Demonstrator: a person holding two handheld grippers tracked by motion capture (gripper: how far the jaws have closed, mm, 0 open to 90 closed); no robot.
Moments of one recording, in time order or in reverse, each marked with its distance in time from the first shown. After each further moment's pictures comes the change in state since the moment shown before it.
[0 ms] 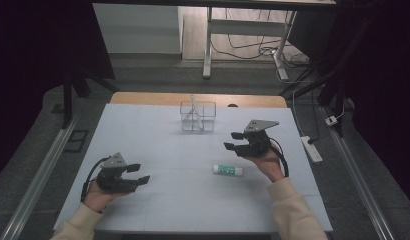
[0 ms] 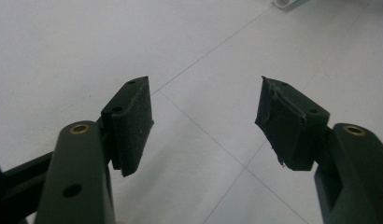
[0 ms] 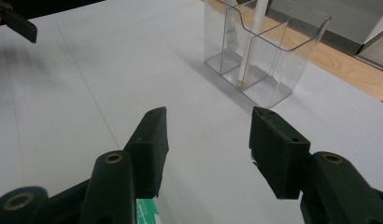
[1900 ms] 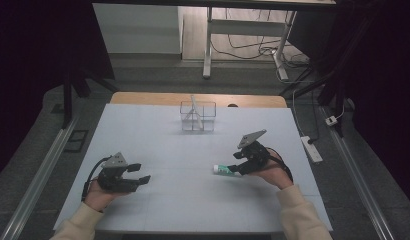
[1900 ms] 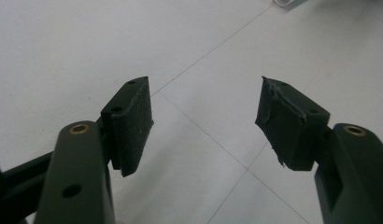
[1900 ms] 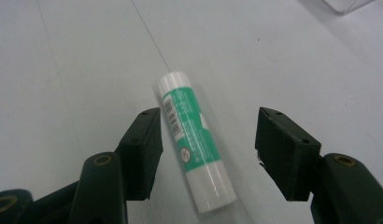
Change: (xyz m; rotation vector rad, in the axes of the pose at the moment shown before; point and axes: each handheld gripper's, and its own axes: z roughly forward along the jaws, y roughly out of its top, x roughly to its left) left arm 0.000 0.001 0.002 0.005 0.000 0.008; right arm 0.016 -0.023 0.004 0.358 0.111 -0.075
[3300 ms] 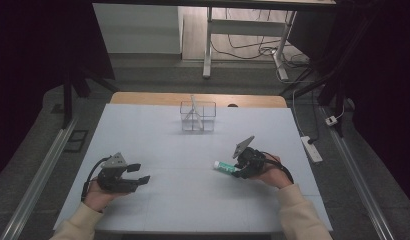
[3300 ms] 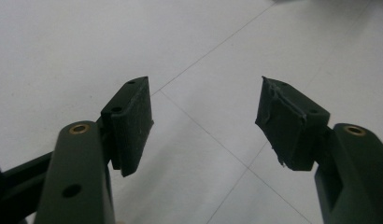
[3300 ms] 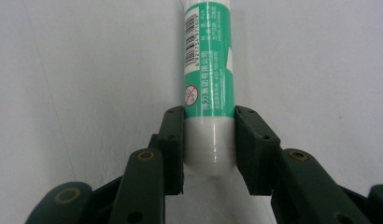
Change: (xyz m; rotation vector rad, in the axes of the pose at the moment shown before) left arm 0.000 0.000 -0.002 -0.001 0.003 0.000; right arm 0.000 -0.009 0.022 0.211 0.009 -0.115
